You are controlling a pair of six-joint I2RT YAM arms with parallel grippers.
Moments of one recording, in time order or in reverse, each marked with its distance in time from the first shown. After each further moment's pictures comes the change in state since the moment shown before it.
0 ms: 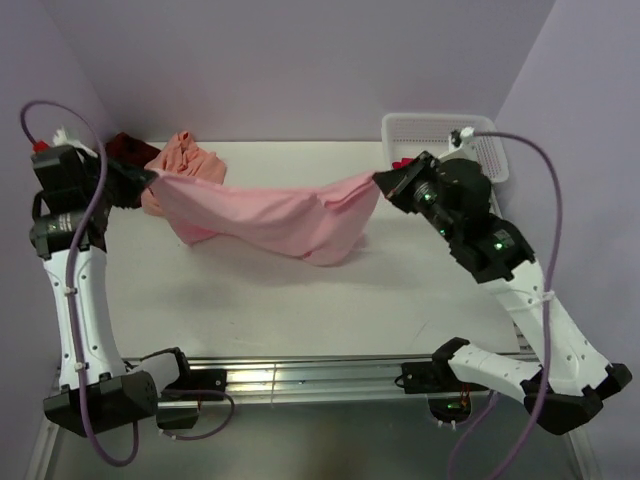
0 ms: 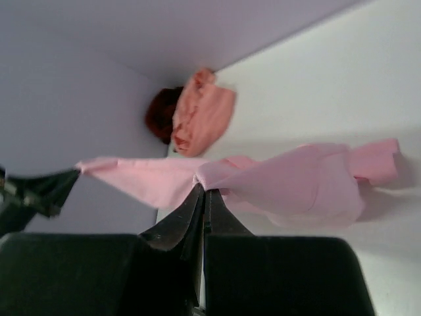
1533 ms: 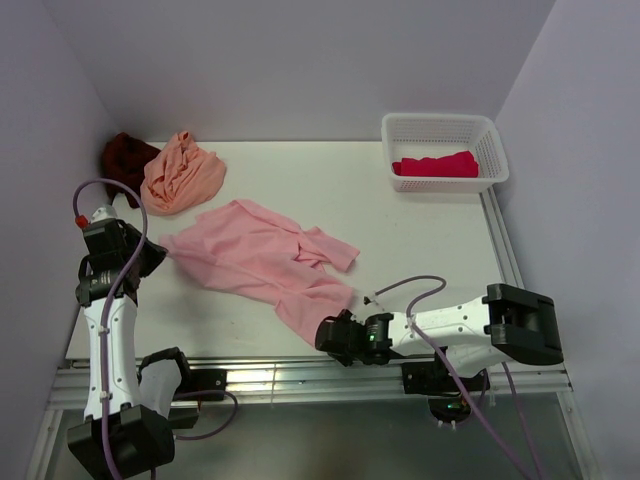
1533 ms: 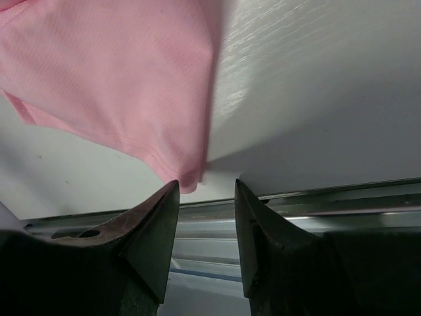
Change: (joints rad) left arm 0.031 -0.261 -0.577 0.078 -0.184 0.182; right arm 0.841 0.327 -0.729 0.131 0.180 1.087
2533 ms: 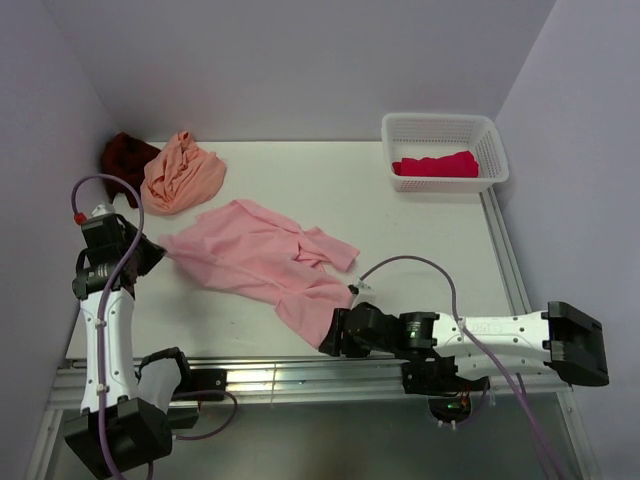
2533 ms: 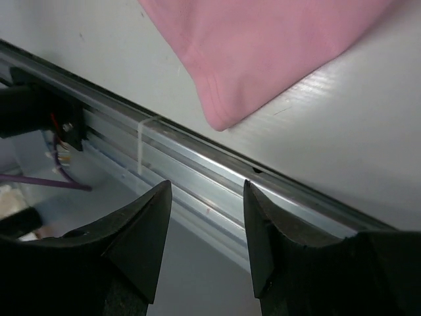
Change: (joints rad) left arm 0.000 0.051 0.067 -0.064 -0.013 0.000; right arm -0.132 -0.353 -0.169 0.206 -0.238 -0.808
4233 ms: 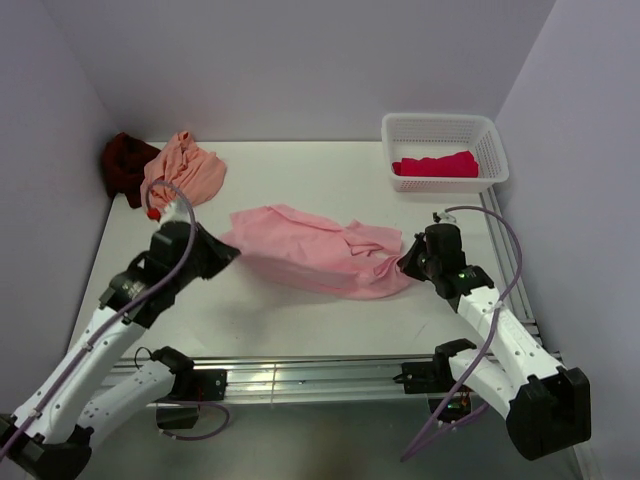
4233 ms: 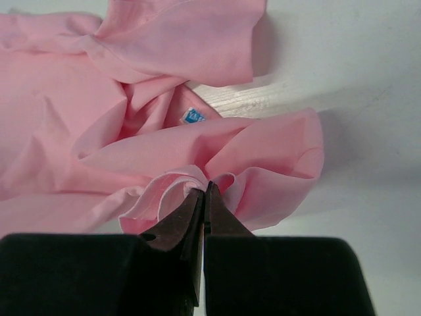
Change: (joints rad) left arm -0.841 -0.171 -0.093 0.031 -0.246 -0.467; right arm -1.034 -0.078 0.150 -0.176 -0.115 -0.584
